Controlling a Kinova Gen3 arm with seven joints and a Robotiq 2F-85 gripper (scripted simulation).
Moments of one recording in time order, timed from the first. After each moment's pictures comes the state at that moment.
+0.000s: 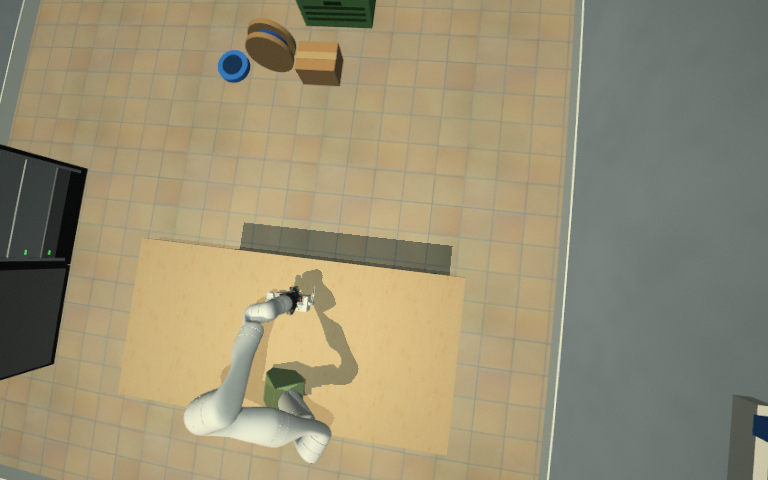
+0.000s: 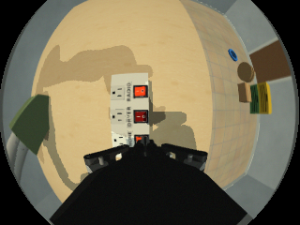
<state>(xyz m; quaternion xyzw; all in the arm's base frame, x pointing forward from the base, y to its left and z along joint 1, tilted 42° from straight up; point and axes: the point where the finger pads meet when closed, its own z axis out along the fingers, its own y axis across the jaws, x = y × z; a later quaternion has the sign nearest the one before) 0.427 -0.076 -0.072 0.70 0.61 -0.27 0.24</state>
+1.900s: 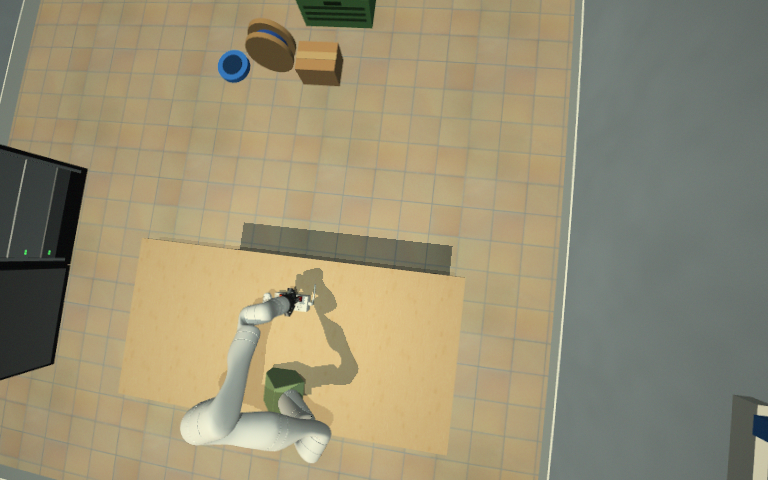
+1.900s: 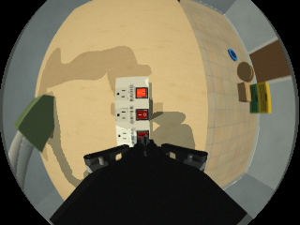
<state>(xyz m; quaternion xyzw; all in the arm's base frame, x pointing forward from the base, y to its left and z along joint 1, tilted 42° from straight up) 0.427 -0.061 -0.052 0.71 0.61 -0.27 0.24</state>
